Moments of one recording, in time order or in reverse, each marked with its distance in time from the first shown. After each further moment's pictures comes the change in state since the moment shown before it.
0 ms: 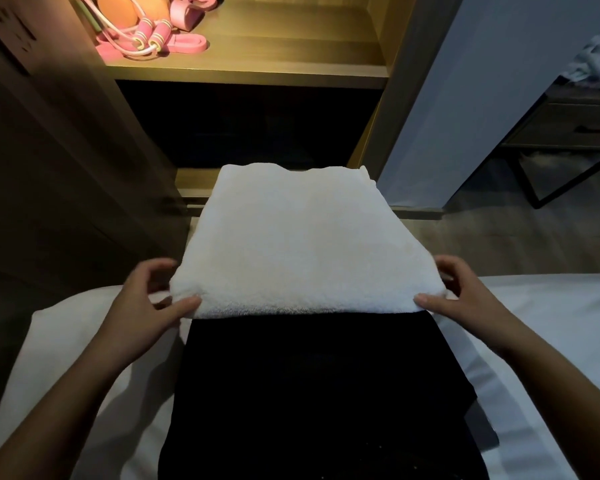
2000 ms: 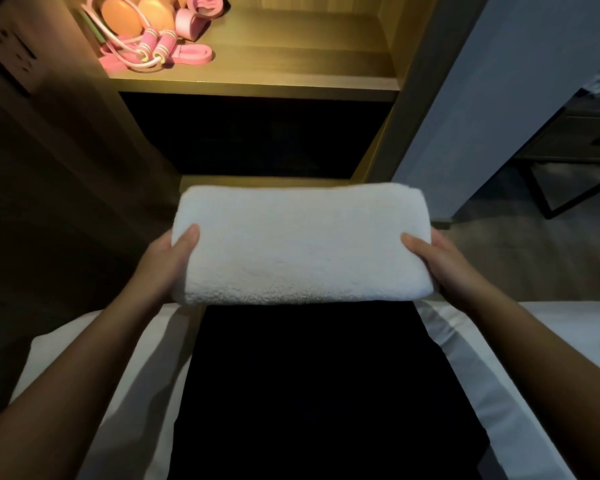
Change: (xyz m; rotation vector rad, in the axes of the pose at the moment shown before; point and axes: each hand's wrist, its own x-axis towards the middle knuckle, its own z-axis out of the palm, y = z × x) left_hand 0.093 0.051 0.010 -0.251 0.007 -0.185; right_hand 0.098 -0.055 0.010 0.309 0.004 -0.023
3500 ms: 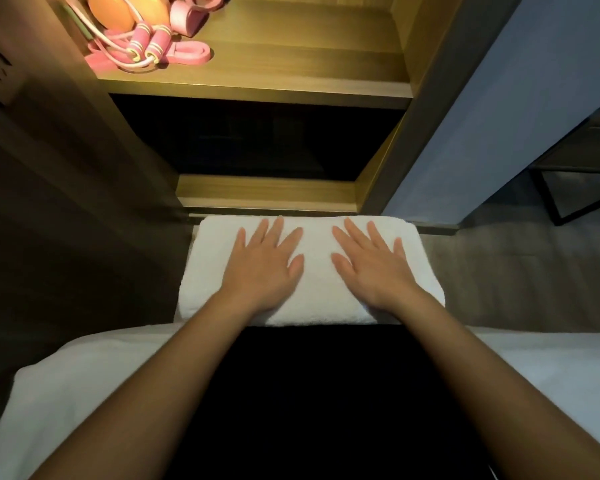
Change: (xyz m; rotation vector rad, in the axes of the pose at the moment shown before) left_hand 0.036 0.045 0.113 1.175 -0.287 0.409; right_hand 0.059 -0.024 0.085 -1.340 -0.147 -0.110
